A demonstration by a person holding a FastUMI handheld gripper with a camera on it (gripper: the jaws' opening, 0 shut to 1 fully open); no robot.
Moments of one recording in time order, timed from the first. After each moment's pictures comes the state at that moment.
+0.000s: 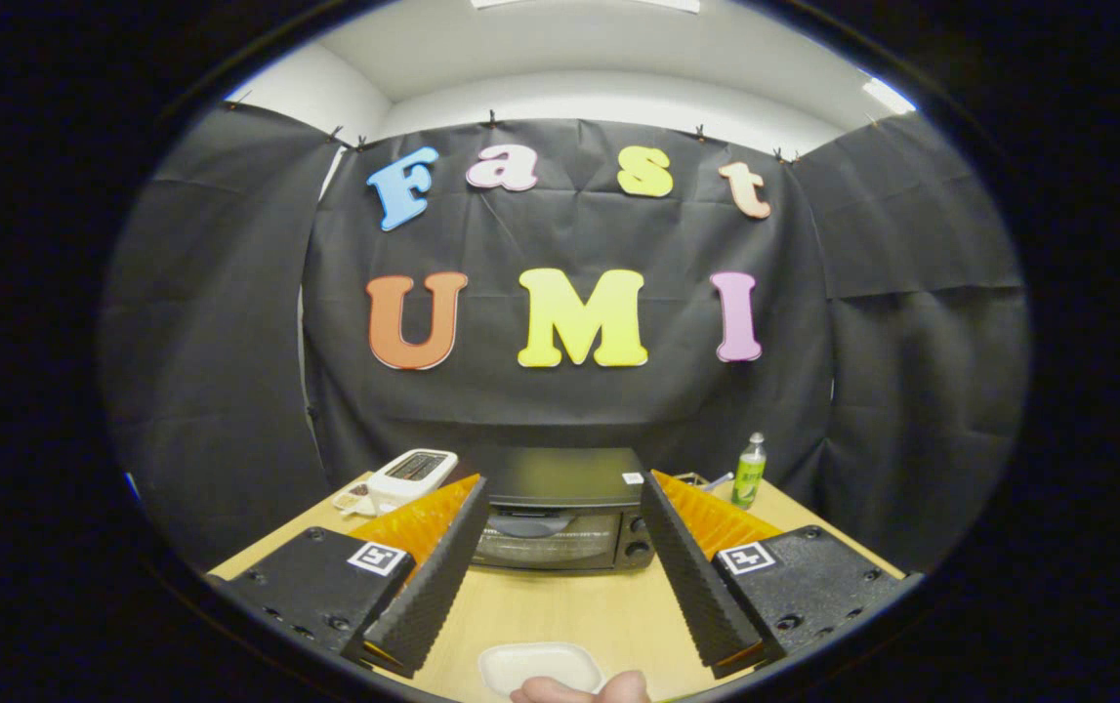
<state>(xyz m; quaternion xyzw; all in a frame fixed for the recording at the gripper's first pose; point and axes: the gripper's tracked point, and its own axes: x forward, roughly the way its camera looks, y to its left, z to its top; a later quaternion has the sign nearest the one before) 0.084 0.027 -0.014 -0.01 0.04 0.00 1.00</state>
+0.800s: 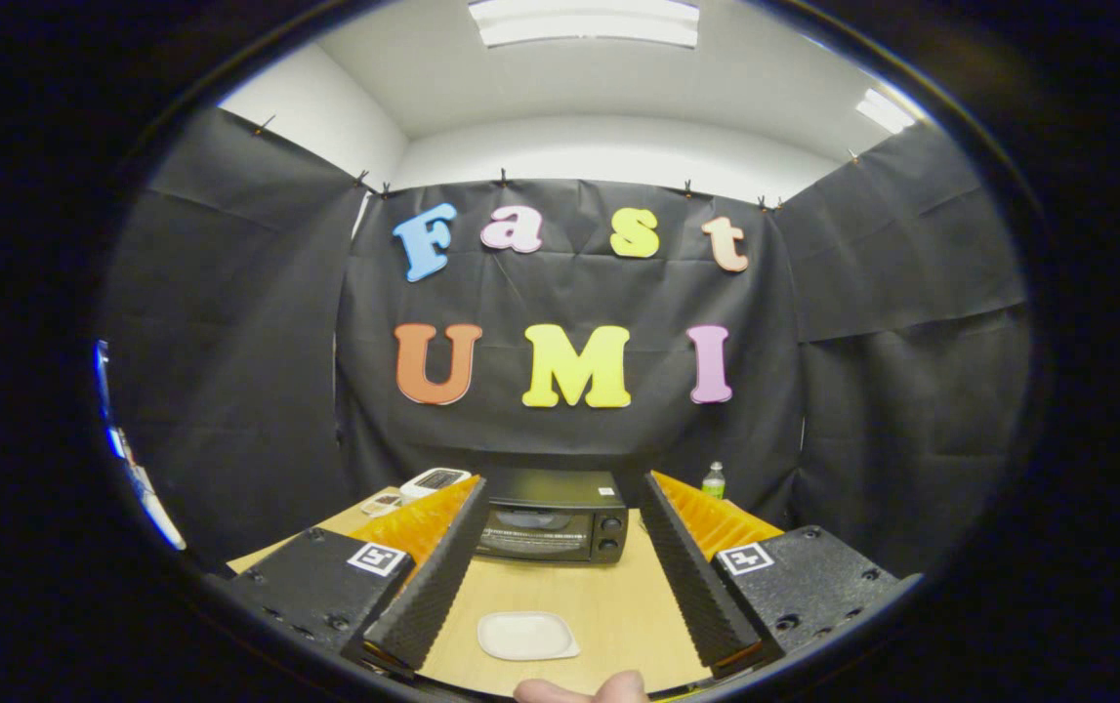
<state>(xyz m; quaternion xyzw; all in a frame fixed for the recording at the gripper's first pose) -0.077 0.012 0.018 -0.02 -0.03 0.01 1.00</state>
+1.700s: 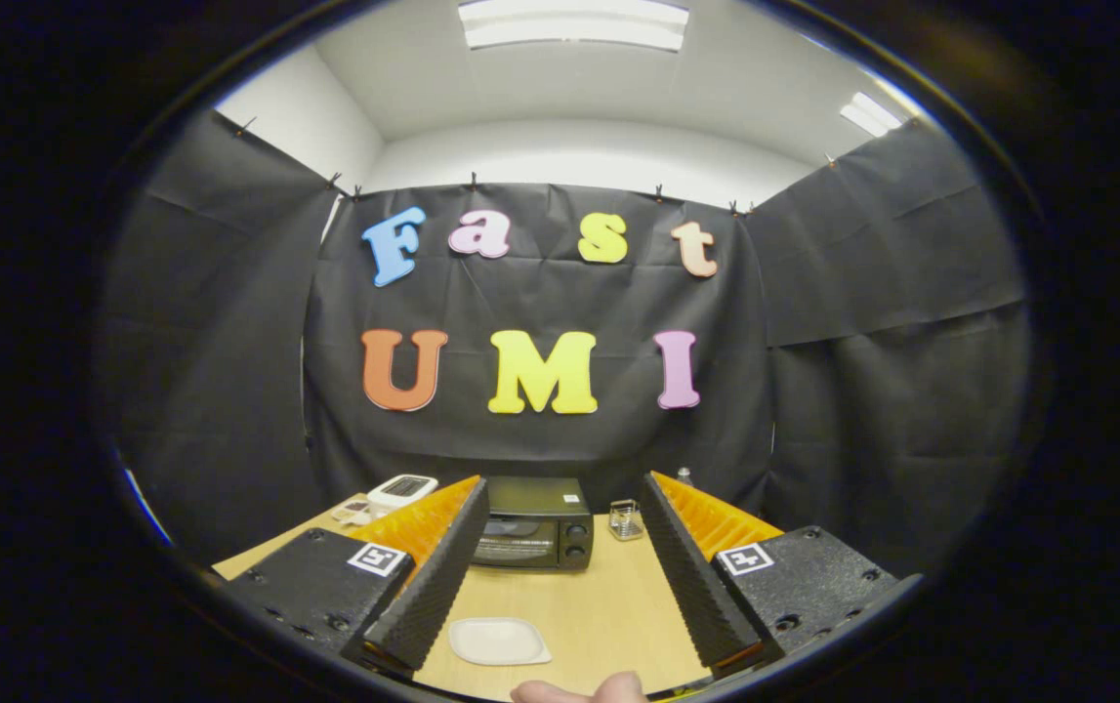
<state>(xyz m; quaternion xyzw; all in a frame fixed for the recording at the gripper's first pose) -0.064 -0.026 0.028 -0.01 -0.04 -0.04 1.00</state>
